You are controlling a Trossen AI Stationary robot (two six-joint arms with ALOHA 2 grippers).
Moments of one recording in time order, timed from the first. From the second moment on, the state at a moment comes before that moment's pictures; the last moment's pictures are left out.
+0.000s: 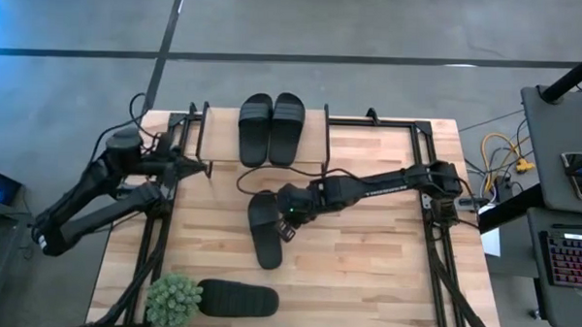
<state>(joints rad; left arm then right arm) 0.68 0.32 0.58 -0.54 0.55 -0.65 0.12 1.96 1.65 -0.71 0.02 0.77</state>
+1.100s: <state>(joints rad) -0.03 0.48 0.47 -0.49 0.19 -0.83 0.24 1.96 1.68 -0.66 0.03 0.94</state>
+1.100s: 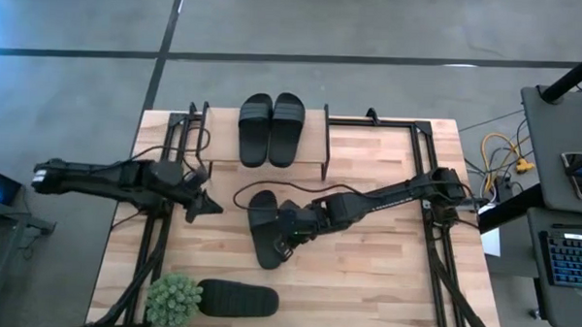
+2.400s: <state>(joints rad) -0.22 0.99 0.34 -0.03 0.02 -0.99 0.18 2.08 1.62 -0.43 0.20 0.96</state>
